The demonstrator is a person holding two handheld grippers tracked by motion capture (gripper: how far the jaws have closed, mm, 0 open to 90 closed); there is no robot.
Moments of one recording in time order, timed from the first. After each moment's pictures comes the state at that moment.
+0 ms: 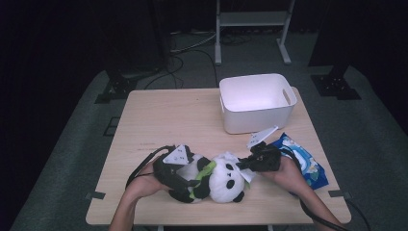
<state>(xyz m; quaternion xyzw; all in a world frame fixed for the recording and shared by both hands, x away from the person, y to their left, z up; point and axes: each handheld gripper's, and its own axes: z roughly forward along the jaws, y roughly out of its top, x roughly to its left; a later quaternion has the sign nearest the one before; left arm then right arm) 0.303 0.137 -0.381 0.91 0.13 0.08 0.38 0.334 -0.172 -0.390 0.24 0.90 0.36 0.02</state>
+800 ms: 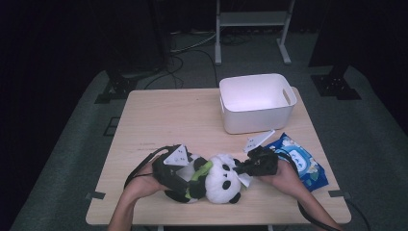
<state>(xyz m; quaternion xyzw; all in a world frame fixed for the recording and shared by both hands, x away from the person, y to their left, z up) 0.297 0.134 -0.374 0.92 0.11 0.10 0.36 0.326 -0.162 -0.393 0.23 0.90 0.36 0.00</state>
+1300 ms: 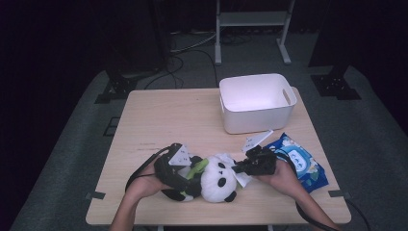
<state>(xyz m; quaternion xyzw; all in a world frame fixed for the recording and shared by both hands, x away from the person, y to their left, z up) 0.303 0.133 -0.383 0.93 0.13 0.13 0.32 0.327 -0.159 -0.395 0.24 0.90 0.36 0.02</state>
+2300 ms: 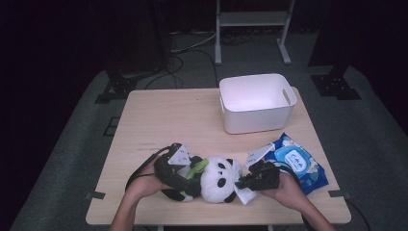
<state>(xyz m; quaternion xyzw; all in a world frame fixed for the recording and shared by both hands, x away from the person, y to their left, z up) 0.304 0.134 -0.386 0.93 0.13 0.12 0.33 0.298 -0.165 -0.416 0.22 0.91 0.35 -0.03</state>
